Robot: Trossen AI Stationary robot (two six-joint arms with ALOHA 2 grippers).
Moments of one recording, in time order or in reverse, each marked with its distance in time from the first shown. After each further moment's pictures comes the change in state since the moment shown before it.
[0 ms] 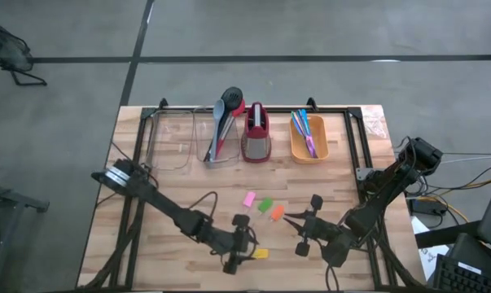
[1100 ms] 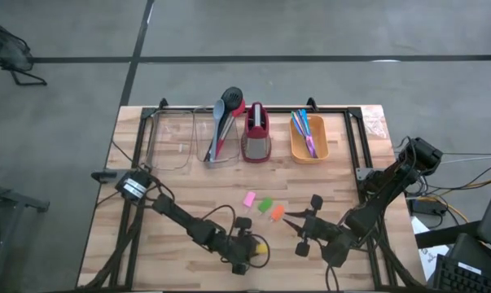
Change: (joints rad) left arm 0.001 0.203 0.140 -0.185 -0.118 -0.091; right arm 0.000 0.000 0.000 -0.001 -0.002 0.007
